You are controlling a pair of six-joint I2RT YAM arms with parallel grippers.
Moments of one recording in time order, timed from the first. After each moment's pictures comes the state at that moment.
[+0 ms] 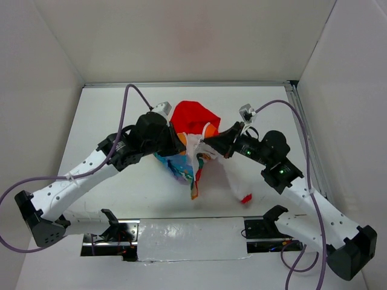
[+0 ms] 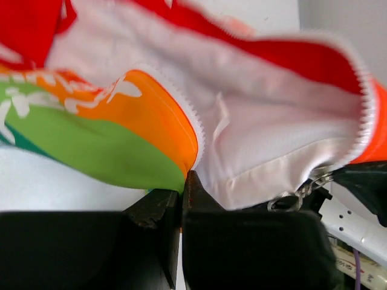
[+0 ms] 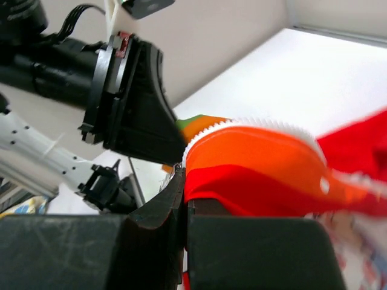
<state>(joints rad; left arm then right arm) -0.81 1.22 1.31 -0.74 -0.08 -0.84 0.56 0.84 0.73 0.22 -0.47 0.49</state>
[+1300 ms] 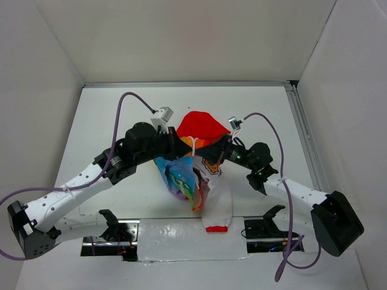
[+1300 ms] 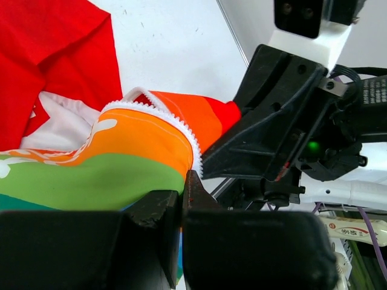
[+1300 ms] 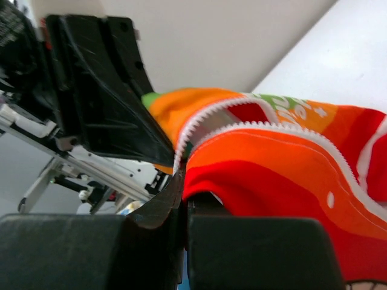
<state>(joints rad) -0.80 1.07 1.05 -0.32 0.08 -0.69 0.57 1.09 0.43 0.90 -0.59 0.97</state>
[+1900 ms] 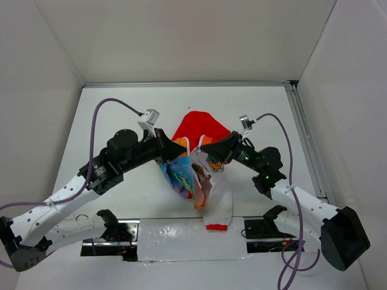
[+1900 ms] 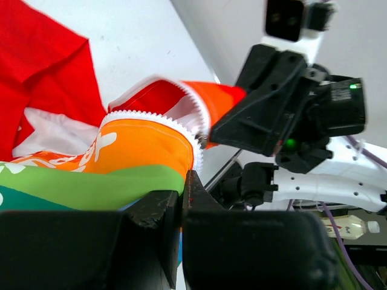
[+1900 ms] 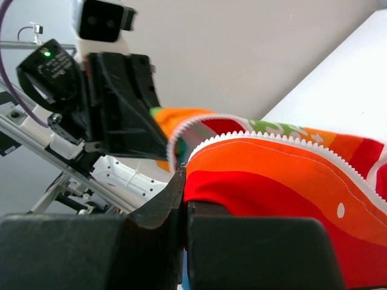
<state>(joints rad) -0.80 0.93 0.98 -0.27 0.09 -0.71 0.54 0.95 0.41 0.91 -0.54 1.01</state>
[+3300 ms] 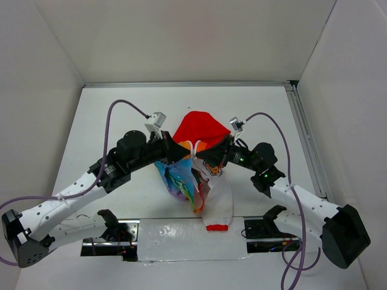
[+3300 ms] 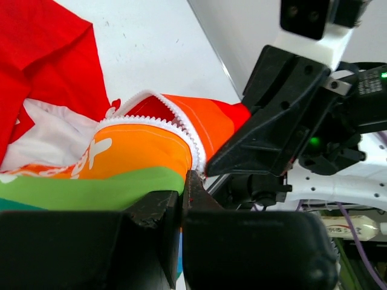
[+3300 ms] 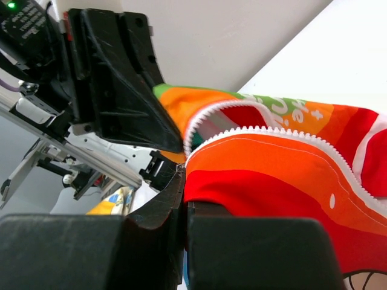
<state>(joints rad) -0.80 0.98 0.92 -0.18 0.11 -0.71 0.58 0.97 0.46 0.72 -0.61 0.88</state>
